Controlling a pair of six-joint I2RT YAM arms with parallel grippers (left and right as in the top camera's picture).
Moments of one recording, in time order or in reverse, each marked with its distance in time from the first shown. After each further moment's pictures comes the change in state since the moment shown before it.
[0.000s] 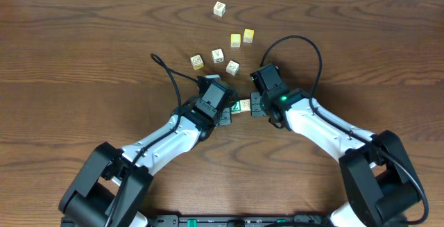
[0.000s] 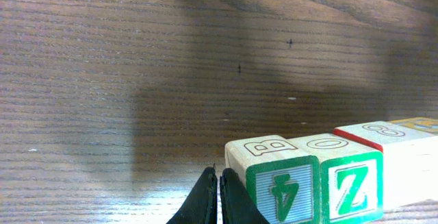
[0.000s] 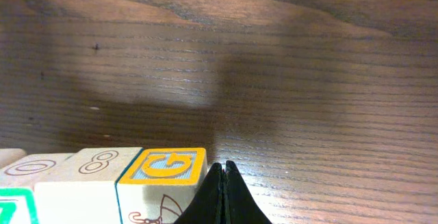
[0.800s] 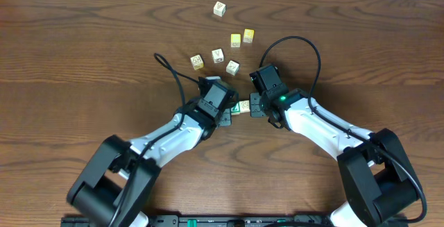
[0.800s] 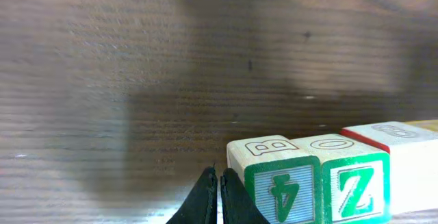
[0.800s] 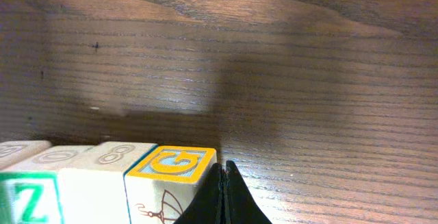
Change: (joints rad) left arm 0.000 0.060 0.000 0.024 -0.007 0.006; right arm 0.000 0.010 0.000 0.008 -0.008 -0.003
